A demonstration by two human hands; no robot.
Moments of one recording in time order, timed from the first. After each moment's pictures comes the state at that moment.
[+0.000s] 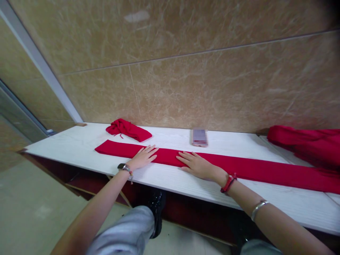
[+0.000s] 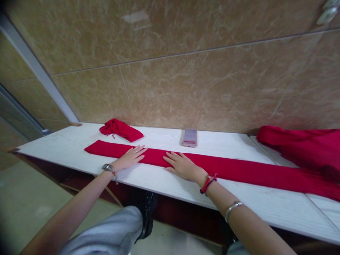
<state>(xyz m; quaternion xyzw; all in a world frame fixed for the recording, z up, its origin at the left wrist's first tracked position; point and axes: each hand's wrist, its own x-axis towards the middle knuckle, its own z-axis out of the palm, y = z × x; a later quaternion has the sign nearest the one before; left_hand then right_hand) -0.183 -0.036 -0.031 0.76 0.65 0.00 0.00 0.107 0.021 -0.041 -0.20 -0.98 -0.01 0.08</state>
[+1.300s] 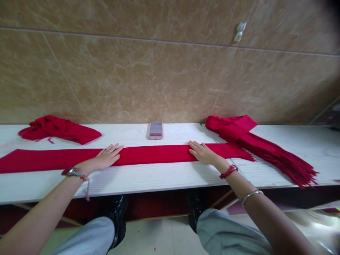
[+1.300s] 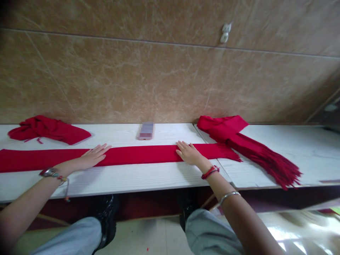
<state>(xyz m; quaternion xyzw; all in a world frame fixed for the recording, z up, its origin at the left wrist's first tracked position) -0.131 0.007 -0.027 0.73 0.67 -0.09 0.07 0.311 0.047 -0.052 -0.42 -0.90 -0.13 0.02</state>
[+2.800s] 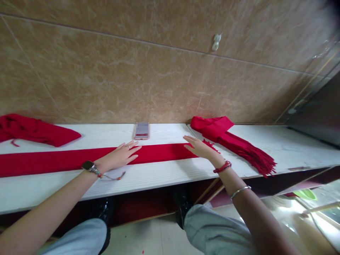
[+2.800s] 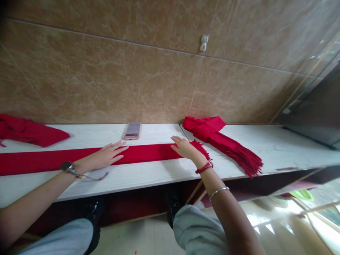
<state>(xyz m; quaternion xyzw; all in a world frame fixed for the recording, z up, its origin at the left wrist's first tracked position) -0.021 0.017 -0.017 0.89 0.46 0.01 -0.04 0.344 0.043 -0.019 -0.49 -0.86 -0.03 0.13</state>
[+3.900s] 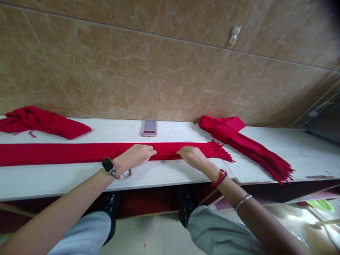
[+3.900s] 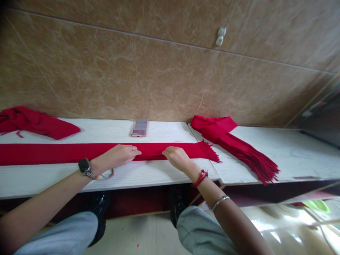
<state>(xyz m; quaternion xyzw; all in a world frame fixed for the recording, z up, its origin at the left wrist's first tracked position) 0.019 -0.010 0.008 0.92 0.35 -0.01 -0.16 0.279 0.006 -0.024 -0.33 -0.92 -0.18 0.10</state>
